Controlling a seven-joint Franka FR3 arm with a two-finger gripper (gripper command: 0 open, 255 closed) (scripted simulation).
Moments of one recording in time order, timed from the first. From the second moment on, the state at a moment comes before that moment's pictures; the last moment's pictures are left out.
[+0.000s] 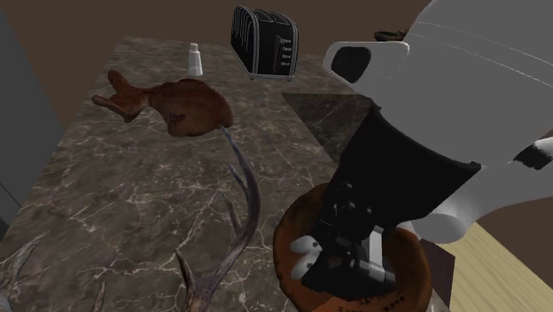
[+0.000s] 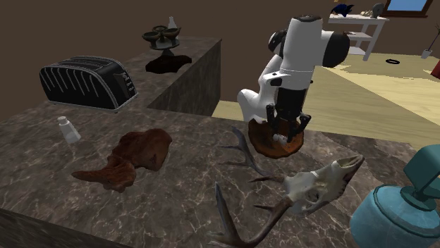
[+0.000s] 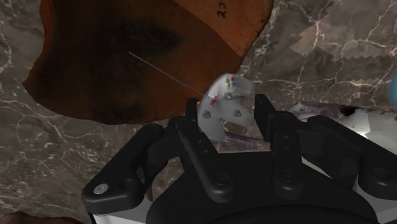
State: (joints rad) arm 0.32 -0.66 0.69 -2.06 0.42 1.71 0.47
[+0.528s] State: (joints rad) arm 0.30 -0.62 0.68 -1.93 0.40 1.62 0.49
